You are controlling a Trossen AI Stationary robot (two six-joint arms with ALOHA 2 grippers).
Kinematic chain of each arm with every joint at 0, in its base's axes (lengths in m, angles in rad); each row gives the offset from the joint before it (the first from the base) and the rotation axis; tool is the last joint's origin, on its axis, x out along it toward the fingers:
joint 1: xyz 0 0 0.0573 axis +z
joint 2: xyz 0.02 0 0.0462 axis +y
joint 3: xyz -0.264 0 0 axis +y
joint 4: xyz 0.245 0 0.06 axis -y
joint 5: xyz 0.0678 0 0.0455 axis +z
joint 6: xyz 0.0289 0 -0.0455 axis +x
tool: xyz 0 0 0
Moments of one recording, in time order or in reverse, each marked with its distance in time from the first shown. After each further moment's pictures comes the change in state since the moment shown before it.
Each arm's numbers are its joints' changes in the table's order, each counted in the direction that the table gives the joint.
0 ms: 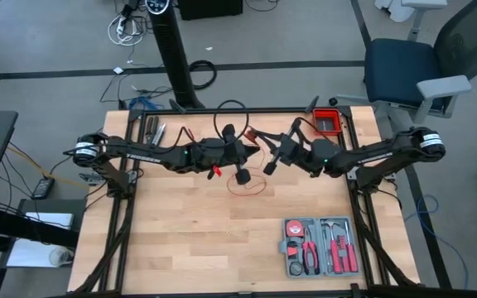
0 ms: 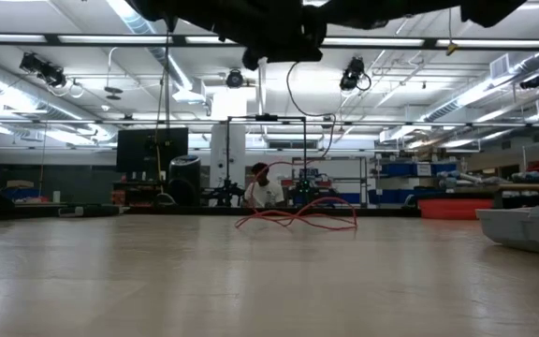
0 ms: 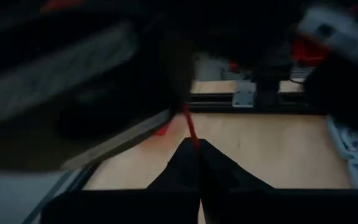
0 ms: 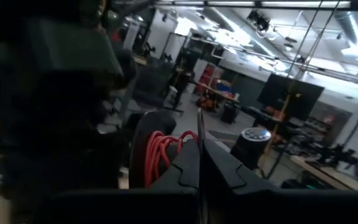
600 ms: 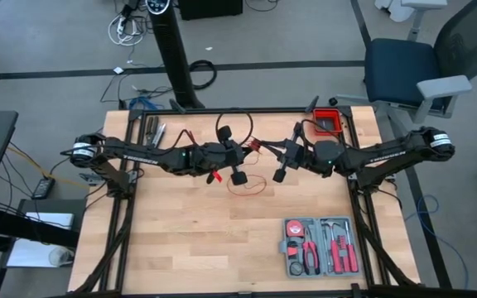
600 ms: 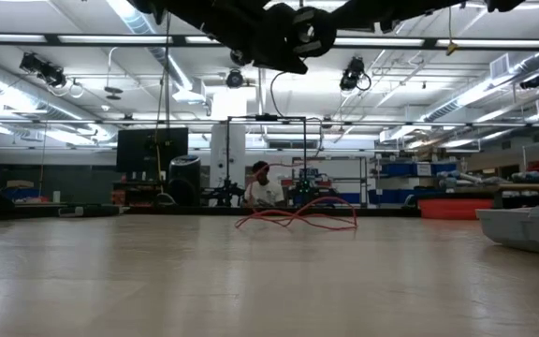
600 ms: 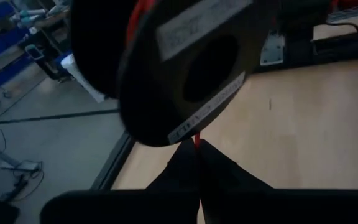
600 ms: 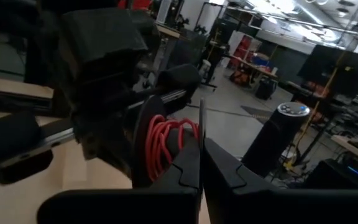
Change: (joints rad) left arm -0.020 -0.028 0.005 -0.144 0.149 0.129; right arm 0.046 -0.131 0.000 -0.338 0.055 0.147
